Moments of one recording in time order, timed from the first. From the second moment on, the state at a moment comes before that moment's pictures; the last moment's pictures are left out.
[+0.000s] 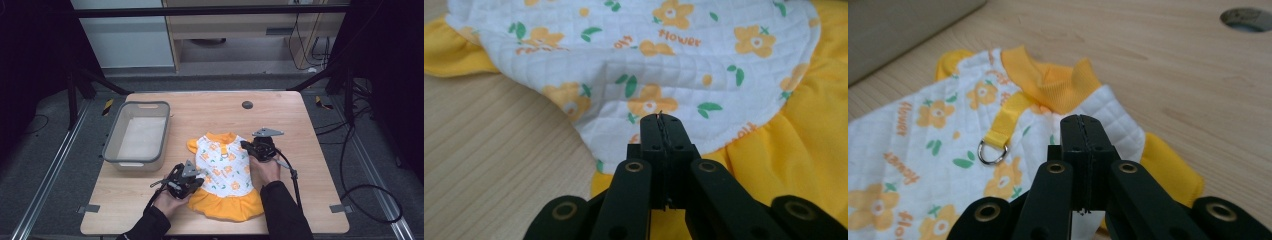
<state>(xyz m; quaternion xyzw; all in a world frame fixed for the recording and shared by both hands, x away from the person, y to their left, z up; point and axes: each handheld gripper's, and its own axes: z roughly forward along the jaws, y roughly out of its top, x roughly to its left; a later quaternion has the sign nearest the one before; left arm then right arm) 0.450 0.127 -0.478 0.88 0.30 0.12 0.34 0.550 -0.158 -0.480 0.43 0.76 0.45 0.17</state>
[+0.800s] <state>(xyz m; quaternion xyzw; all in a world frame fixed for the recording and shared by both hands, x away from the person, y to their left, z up) 0.423 0.138 -0.489 0.90 0.28 0.10 0.32 0.567 -0.156 -0.508 0.48 0.76 0.38 0.21</state>
